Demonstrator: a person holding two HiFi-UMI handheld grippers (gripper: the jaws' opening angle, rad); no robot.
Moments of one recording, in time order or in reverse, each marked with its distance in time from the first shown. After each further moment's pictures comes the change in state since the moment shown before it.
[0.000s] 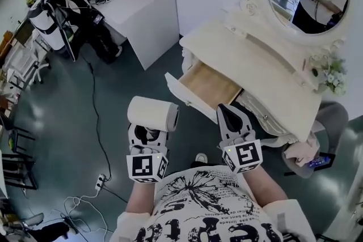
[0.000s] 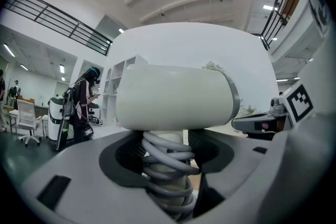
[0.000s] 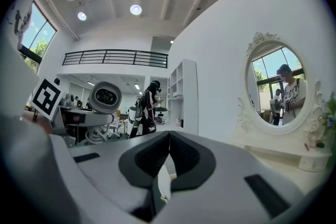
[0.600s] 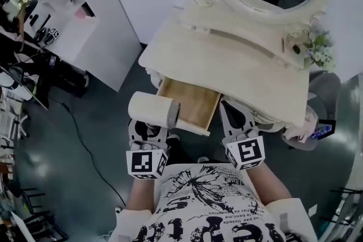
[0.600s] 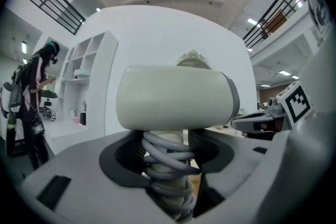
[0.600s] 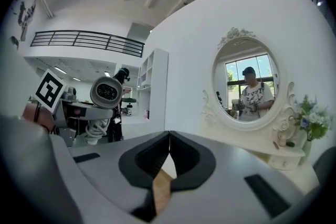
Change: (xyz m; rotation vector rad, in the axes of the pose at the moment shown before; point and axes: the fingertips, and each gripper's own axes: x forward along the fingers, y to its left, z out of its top) left arm 0.197 -0.055 -0.025 0.013 0.062 -0.367; right arm 0.046 -0.142 -0.034 0.014 0.087 -0.329
